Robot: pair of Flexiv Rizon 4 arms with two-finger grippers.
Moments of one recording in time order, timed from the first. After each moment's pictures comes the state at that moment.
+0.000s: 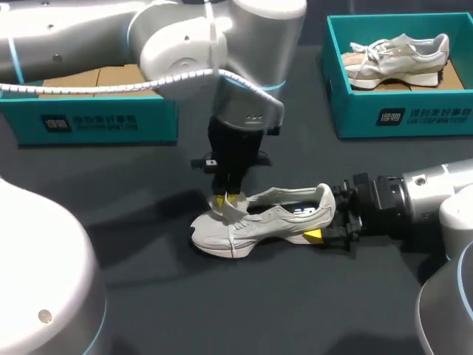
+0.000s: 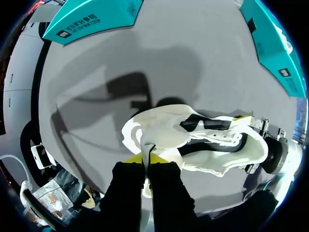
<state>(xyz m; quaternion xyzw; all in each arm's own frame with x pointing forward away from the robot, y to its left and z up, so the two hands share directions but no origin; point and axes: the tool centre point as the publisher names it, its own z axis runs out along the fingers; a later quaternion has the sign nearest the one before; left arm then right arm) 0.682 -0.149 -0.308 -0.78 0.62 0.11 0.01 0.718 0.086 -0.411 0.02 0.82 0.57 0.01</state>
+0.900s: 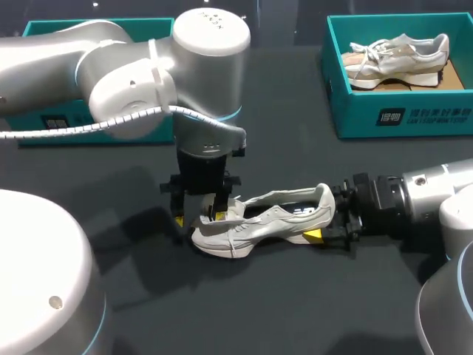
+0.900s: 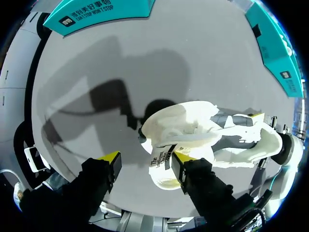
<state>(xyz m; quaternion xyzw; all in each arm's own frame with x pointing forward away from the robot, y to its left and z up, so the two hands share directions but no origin) 0.662 -0.104 -0.333 -0.78 0.62 0.09 0.01 0.718 0.087 -0.411 0.02 0.82 0.57 0.01</state>
